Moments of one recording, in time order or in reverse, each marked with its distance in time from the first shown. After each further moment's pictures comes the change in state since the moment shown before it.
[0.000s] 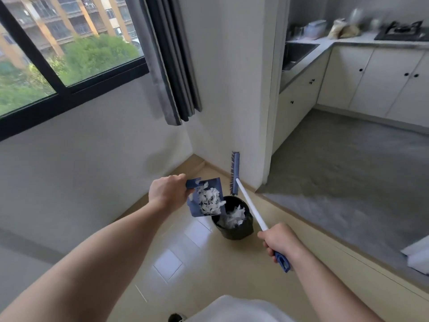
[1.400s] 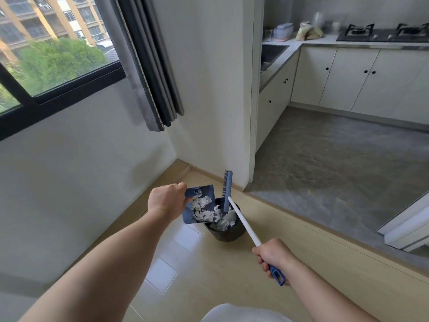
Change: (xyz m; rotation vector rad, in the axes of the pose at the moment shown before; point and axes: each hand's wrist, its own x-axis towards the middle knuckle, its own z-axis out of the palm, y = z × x) left_hand 0.025 -0.017 0.039 0.053 0.018 0.184; right_hand -0.013 0.016 0.046 0.189 -0.024 0.164
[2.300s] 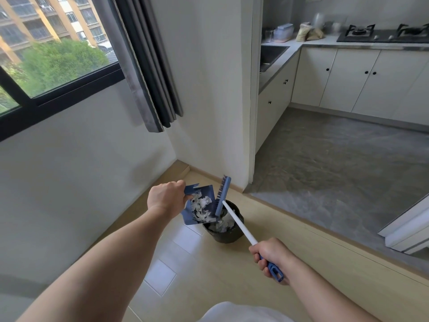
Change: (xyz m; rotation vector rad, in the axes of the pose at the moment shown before) left_hand 0.010 0.011 -0.013 0.003 0.006 -0.030; right_hand 0.007 -0.010 -0.010 0.114 -0.105 0.084
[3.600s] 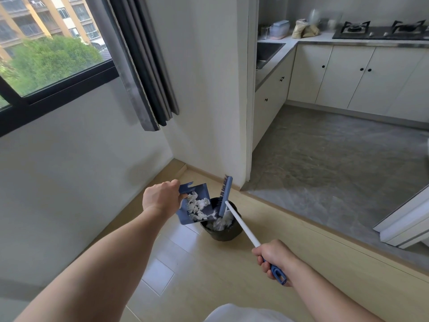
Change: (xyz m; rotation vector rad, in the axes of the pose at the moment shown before) left_hand 0.002 -0.004 0.005 -0.013 -0.007 -0.048; right_hand 0.002 0.007 -0.008 -0.036 0.038 0.001
